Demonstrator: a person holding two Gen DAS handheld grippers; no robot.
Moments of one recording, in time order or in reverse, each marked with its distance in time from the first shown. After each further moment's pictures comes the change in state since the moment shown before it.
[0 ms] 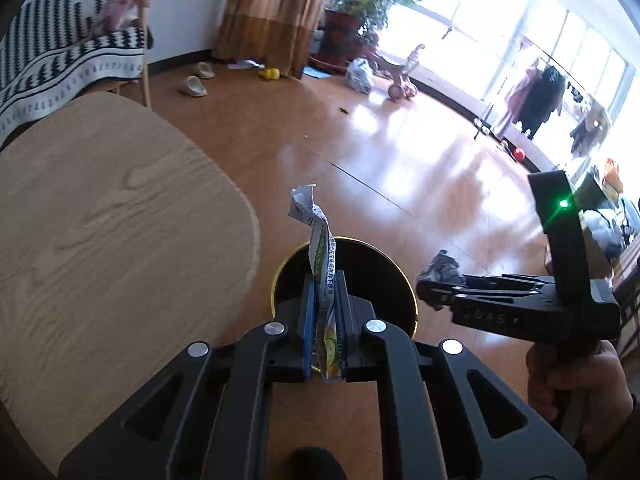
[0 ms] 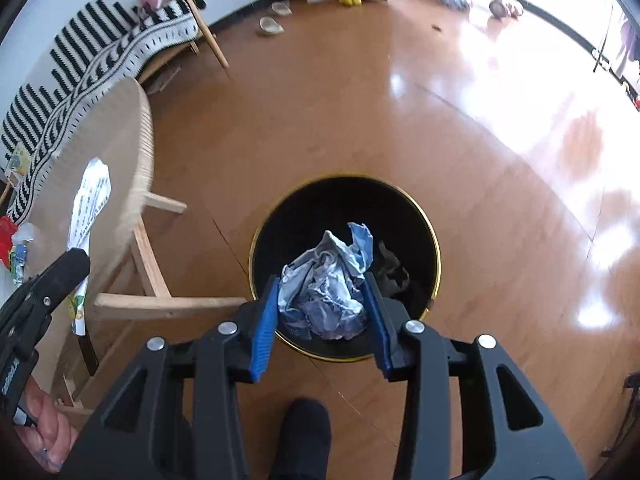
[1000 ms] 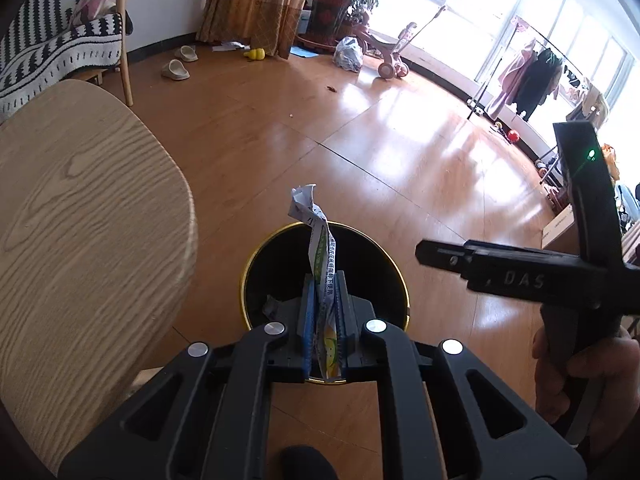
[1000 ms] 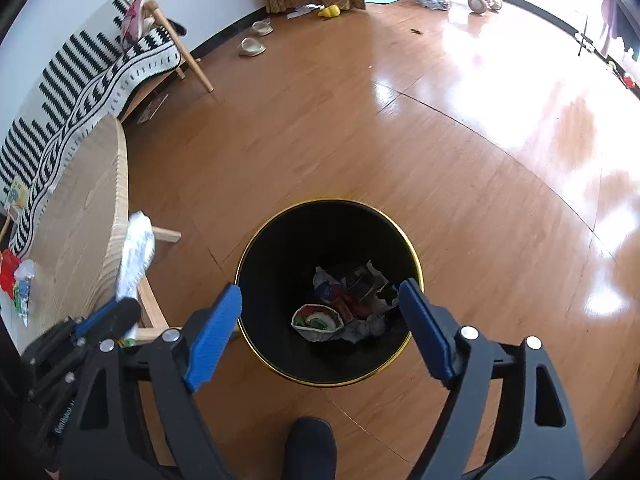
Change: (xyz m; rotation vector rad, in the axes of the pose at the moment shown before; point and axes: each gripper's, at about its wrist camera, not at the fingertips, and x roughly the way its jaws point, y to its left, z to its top) left arm 0.044 -0.018 0.004 0.015 0.075 -0.031; right arm -0.010 -0.014 0.016 0.097 -0.082 0.006
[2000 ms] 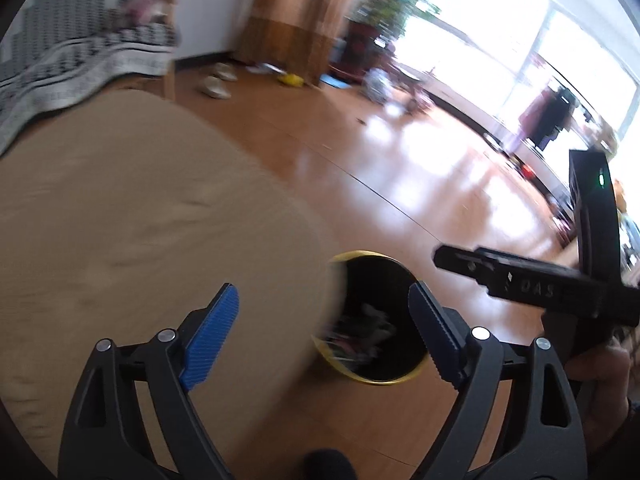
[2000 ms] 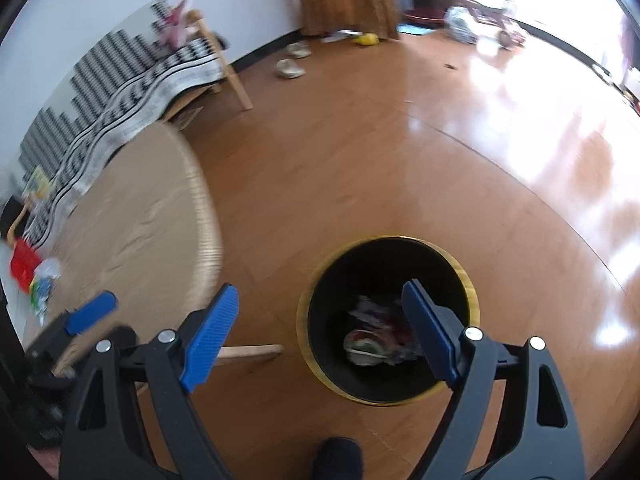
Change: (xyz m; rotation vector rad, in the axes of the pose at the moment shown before) left arm -0.096 0.096 0.005 -0.098 -0.120 0.084; right arm -0.014 0.115 0.006 -0.137 -0.082 0.094
